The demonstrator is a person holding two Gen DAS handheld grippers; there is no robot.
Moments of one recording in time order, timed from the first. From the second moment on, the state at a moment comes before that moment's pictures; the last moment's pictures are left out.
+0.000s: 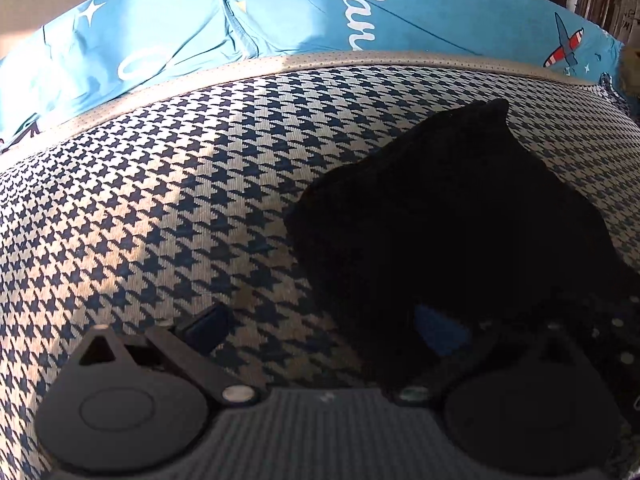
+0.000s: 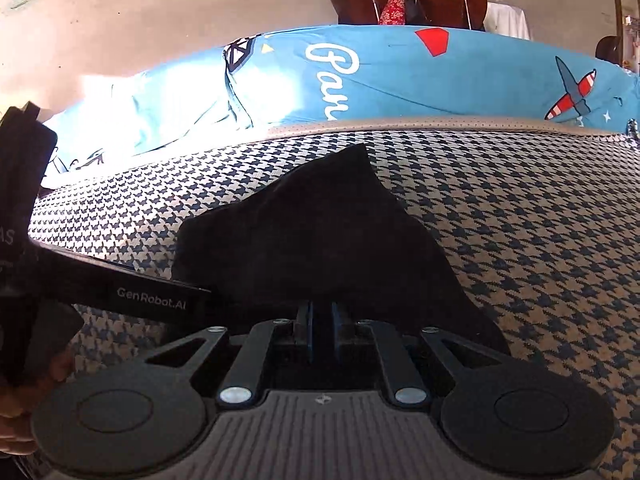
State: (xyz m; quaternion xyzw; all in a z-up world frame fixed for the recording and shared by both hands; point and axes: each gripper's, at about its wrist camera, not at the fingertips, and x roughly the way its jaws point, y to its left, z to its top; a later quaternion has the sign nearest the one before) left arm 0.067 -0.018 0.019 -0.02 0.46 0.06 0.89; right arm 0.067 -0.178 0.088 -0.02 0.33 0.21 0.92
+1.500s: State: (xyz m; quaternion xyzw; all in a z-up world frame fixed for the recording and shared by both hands) left arm -0.049 -0.015 0.028 -0.06 0.46 0.08 0.88; right arm 0.004 -0.248 0.084 0.11 0.40 0.08 0.91
